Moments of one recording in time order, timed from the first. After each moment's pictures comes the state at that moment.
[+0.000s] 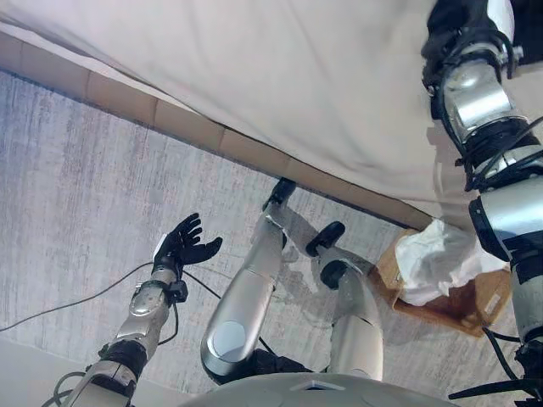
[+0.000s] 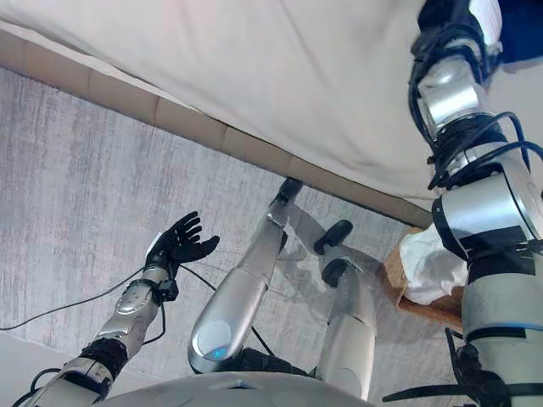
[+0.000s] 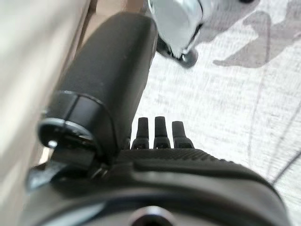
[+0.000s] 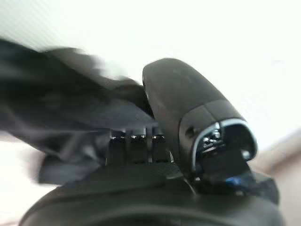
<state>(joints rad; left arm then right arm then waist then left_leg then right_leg) -0.12 0.44 -0.29 0.75 -0.58 -0.31 0.02 -1.32 -0.69 0.57 0.84 0.12 0.25 -0.46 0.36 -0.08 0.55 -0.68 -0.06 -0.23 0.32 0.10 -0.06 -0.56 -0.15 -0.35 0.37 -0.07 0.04</state>
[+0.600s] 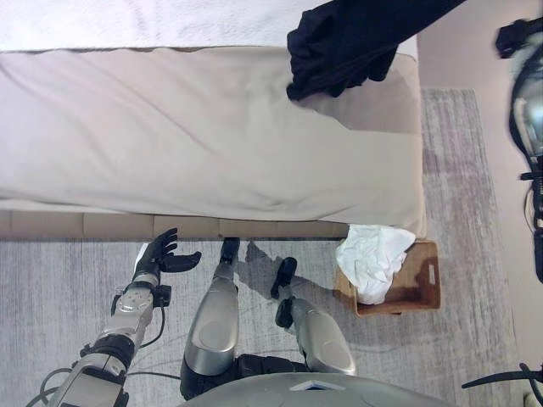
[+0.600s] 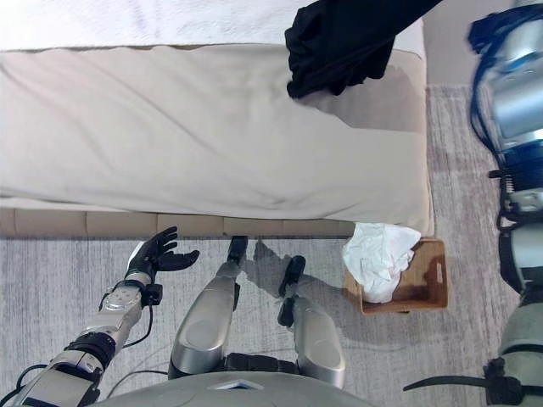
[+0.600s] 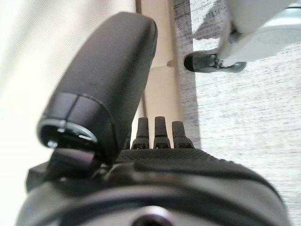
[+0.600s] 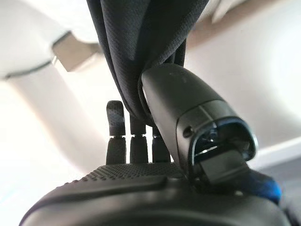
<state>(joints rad) -0.16 0.47 -0.18 0.88 -0.35 -0.13 0.07 -1.01 -1.04 0.15 0.33 0.06 0.22 -0.48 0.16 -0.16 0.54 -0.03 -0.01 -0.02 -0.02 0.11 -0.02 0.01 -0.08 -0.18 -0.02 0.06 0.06</state>
